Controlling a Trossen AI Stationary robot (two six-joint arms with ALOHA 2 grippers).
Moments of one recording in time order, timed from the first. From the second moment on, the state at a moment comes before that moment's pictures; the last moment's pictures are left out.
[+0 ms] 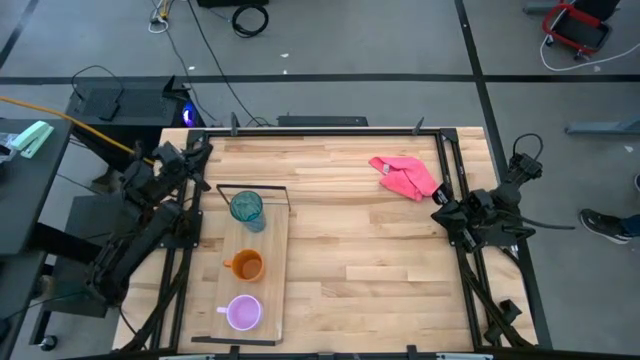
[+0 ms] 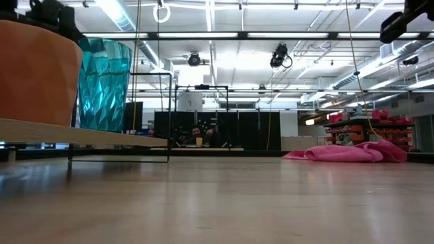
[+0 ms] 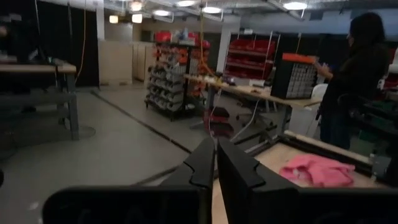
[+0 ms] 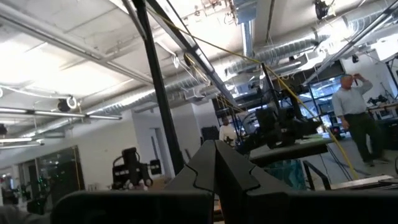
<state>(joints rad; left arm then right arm) 0.99 0.00 0.31 -0.22 0.19 -0.12 0.72 0.00 0.01 0.54 0.48 -0.01</state>
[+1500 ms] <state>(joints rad) 1.00 0.01 0.02 0.12 -0.22 0.05 0.72 0.00 0.01 0.44 0.49 0.04</state>
